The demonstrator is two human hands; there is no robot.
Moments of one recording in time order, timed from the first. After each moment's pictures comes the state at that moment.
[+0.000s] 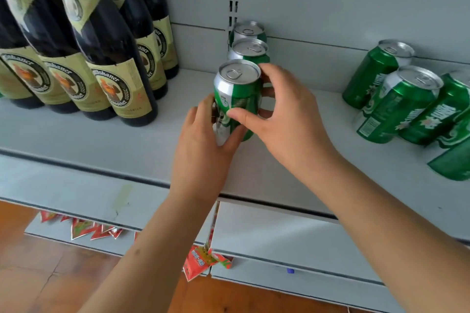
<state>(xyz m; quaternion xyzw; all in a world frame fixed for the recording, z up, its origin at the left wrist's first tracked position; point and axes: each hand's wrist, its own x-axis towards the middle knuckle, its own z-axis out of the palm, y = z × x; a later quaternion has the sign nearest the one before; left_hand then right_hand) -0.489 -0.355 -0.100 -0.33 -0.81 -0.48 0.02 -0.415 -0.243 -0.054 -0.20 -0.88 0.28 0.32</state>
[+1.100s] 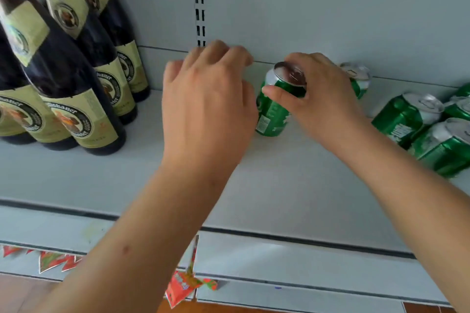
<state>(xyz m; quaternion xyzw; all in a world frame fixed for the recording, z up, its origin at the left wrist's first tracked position) -0.474 -0.305 0.002 -0.43 -0.81 -0.34 0.23 -0.391 -0.147 -0.016 -0.26 -0.92 0.11 0.29</state>
